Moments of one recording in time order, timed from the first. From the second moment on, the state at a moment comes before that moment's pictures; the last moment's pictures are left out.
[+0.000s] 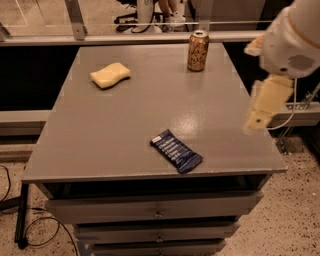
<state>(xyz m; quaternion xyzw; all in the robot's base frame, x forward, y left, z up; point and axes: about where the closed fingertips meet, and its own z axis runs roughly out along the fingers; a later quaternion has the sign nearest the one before) 0.477 -0.181 0.966 -0.62 0.76 -0.02 0.19</state>
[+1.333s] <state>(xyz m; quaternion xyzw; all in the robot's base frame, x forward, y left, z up) 0.603 -0.002 0.939 -0.62 0.70 0.10 0.35</state>
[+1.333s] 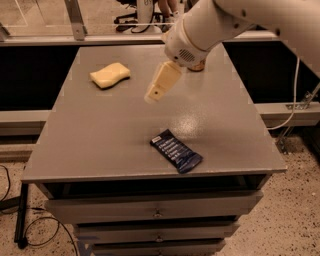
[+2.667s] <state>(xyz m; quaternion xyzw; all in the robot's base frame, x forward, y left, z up) 0.775 0.136 0.846 -0.53 0.71 0.20 0.42</state>
